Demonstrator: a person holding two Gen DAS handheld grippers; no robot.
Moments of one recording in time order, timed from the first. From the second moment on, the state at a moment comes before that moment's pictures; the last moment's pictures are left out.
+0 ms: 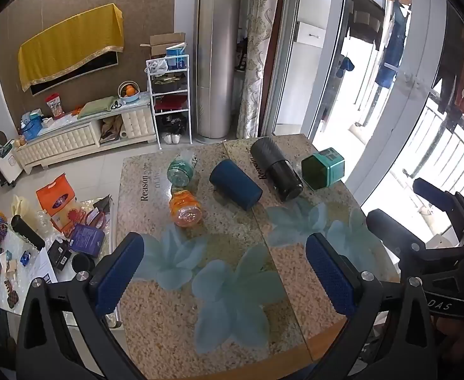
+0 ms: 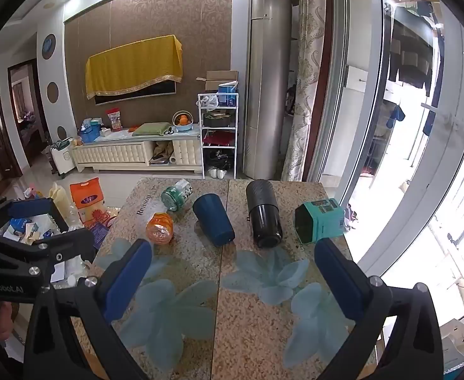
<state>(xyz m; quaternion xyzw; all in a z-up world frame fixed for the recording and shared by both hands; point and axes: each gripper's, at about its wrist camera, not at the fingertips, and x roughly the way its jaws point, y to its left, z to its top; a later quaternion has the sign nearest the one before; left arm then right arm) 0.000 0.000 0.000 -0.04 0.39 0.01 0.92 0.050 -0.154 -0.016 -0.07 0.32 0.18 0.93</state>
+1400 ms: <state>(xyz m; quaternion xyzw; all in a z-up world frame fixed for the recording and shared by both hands) 0.001 0.003 -0.002 -0.04 0.40 0.01 0.91 0.049 -0.152 -0.020 -0.07 0.33 0.18 0.92</state>
